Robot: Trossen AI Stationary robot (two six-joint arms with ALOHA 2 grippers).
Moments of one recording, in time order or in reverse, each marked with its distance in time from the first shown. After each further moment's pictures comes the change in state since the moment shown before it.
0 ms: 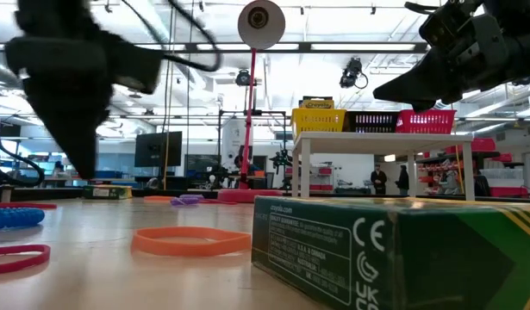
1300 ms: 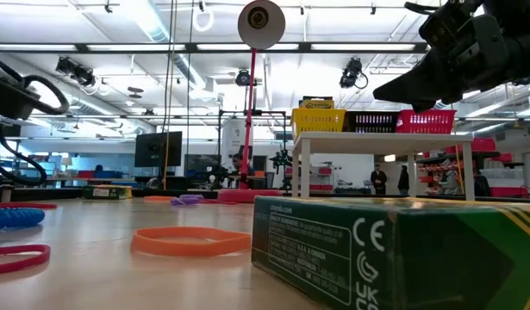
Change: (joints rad) left arm -0.256 -0.145 -0.232 -0.206 0.203 -0.244; right arm 0.000 0.000 0.000 -0.002 0.000 0.000
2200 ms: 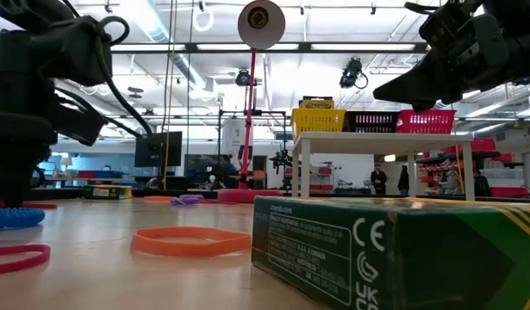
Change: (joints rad) left arm 0.516 -0.278 -0.249 0.192 -0.011 0.334; right arm 0.000 0.000 0.000 0.002 0.000 0.000
